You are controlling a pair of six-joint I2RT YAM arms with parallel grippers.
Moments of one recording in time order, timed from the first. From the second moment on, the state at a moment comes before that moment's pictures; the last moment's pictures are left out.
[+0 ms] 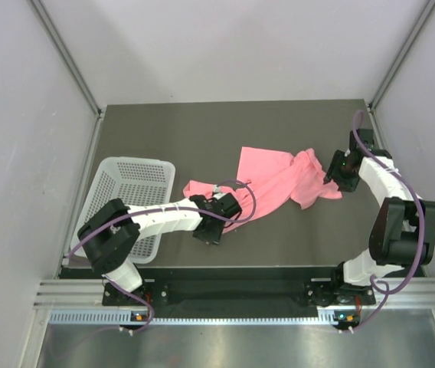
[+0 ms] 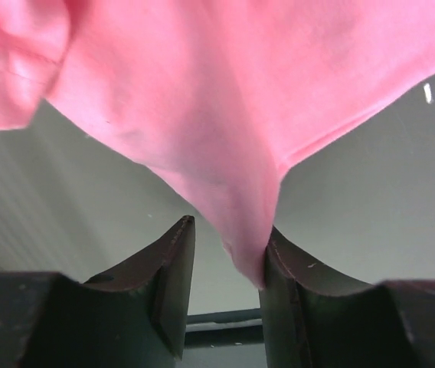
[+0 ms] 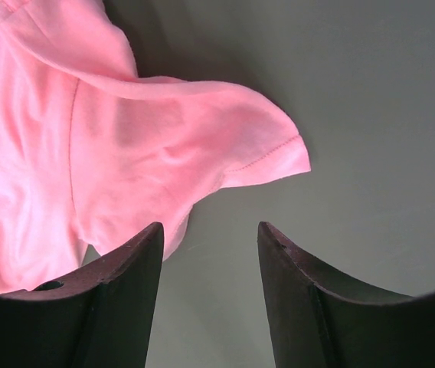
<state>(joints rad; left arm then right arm) -0.98 1.63 0.96 -0.71 -0.24 -0.63 -0.11 1.54 1.09 -0.67 -0.03 0.34</state>
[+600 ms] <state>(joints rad) -0.98 1.61 0.98 -0.73 -0.29 -0.60 -0.19 1.52 1.03 -0.67 0.00 0.36</state>
